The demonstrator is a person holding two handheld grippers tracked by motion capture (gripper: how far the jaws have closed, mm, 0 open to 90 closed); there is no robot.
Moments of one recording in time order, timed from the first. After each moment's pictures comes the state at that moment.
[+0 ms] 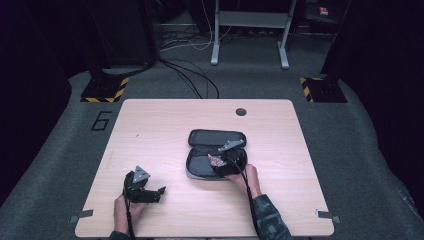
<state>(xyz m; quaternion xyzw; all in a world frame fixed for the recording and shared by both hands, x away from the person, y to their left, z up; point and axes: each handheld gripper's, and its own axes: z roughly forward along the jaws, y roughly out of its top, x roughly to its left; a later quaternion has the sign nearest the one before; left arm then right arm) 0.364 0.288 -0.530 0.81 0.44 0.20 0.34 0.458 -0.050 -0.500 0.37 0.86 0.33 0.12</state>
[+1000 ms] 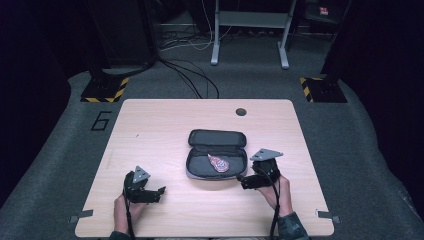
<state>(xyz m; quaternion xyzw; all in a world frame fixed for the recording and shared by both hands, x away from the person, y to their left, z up) 0.364 0.288 -0.530 0.81 0.44 0.20 0.34 0.384 -0.132 -0.445 0.39 0.82 0.37 0.18</state>
